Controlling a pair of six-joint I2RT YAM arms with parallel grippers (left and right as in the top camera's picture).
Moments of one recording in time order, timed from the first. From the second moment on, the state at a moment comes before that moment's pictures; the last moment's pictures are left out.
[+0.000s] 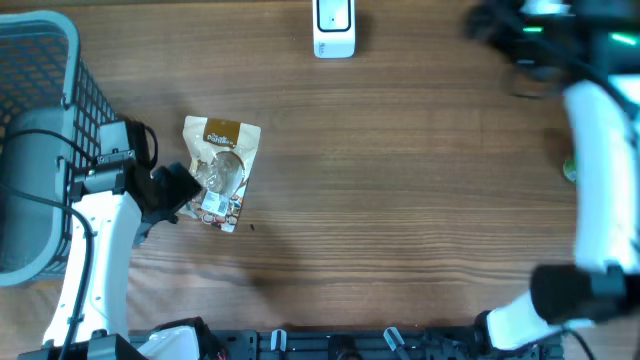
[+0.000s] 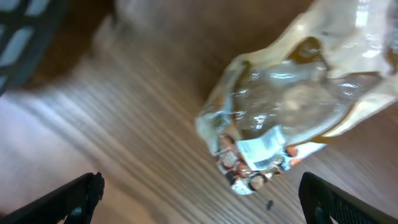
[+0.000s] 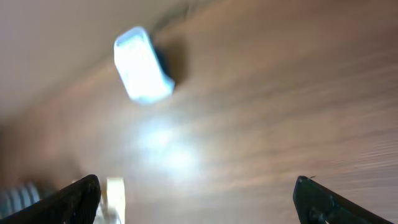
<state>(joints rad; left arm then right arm) 0.18 1.34 0.96 -0.99 -0.04 -0.53 0.08 1.78 1.98 -1.13 -0.19 0.48</state>
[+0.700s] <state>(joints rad) 0.03 1.39 1.02 -0.85 -0.07 -0.40 0.21 2.19 1.97 -1.29 -0.26 0.42</state>
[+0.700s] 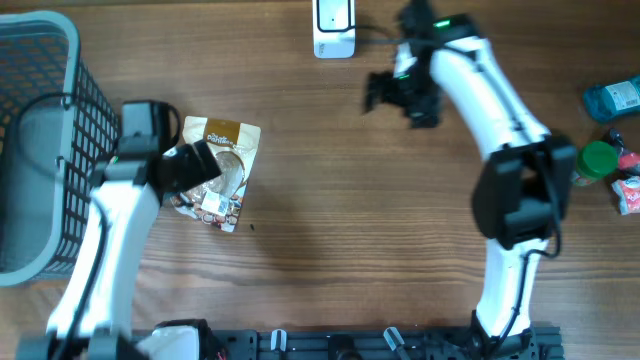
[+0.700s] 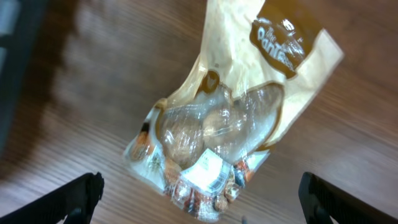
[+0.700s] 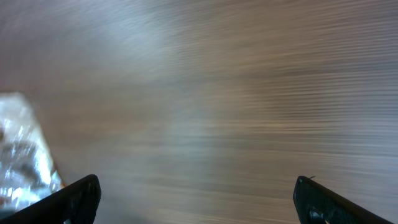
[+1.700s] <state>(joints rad) -0.28 1.74 1.07 -0.80 -0.02 -0.44 0.01 2.15 1.97 -1.34 -0.23 0.37</state>
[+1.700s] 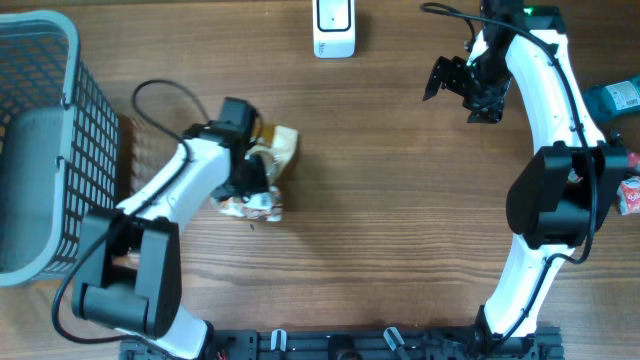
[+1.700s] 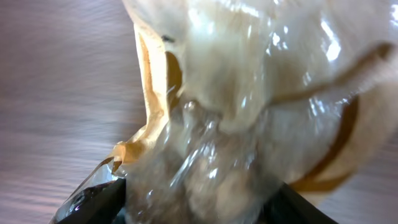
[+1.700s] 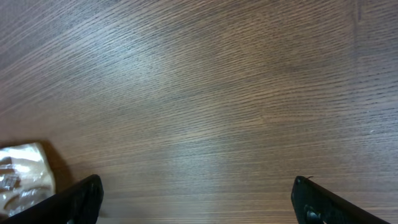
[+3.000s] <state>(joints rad) -0.22 1.38 1.36 -1.16 -0.29 -0.48 0.56 2.31 1.97 -1.03 -0.06 0.51</state>
